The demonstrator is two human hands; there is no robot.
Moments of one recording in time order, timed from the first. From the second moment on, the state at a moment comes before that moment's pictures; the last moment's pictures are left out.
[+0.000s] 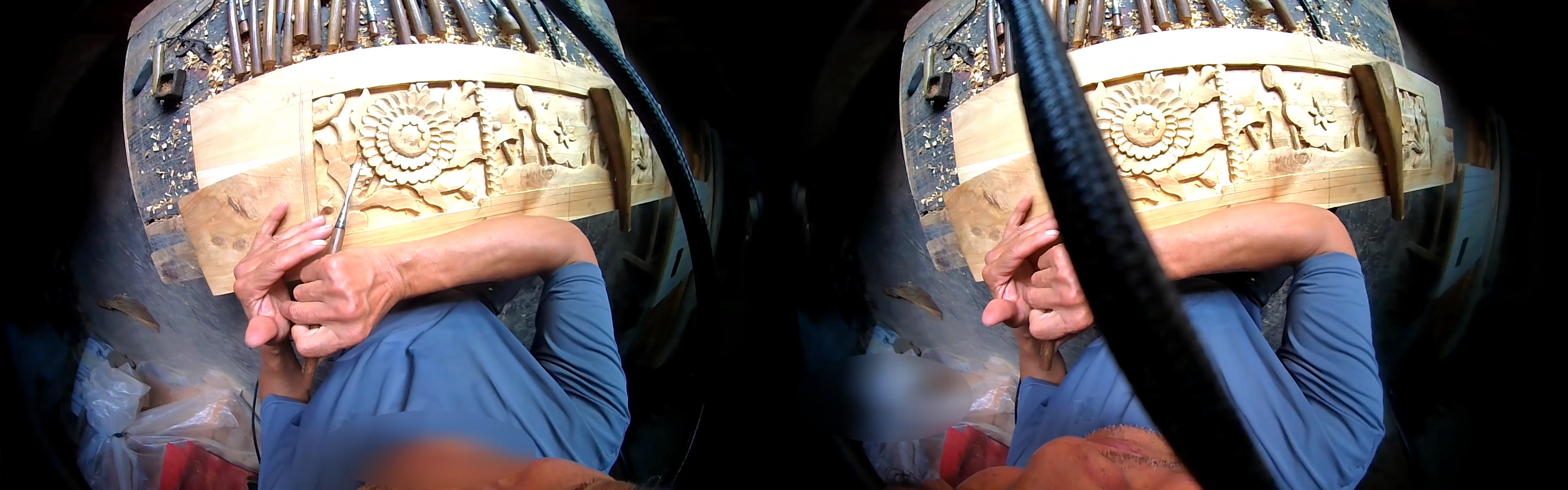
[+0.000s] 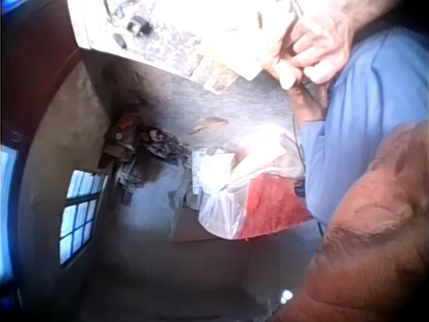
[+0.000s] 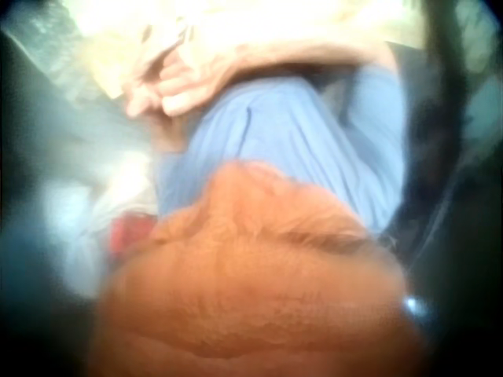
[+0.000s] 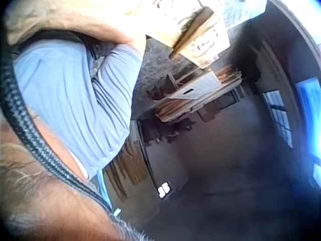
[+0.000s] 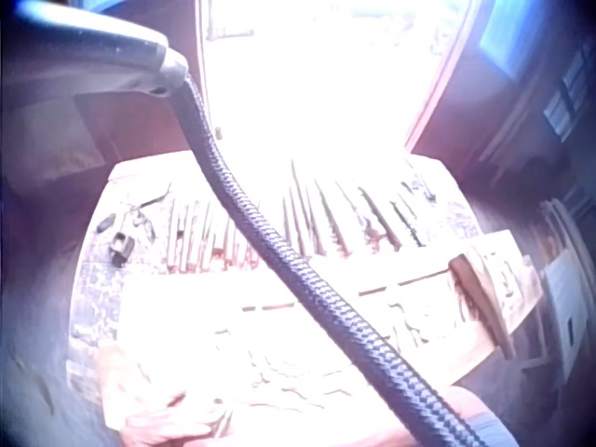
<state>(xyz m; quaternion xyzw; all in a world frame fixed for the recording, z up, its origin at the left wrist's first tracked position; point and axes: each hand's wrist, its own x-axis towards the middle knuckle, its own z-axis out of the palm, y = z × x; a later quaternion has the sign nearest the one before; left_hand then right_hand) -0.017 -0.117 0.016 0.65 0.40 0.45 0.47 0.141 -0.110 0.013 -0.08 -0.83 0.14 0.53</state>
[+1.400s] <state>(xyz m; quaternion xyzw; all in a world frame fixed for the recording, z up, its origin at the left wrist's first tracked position) -0.020 -0.126 0.012 0.63 0.38 0.47 0.49 0.139 -0.117 0.017 -0.08 -0.80 0.20 0.56</state>
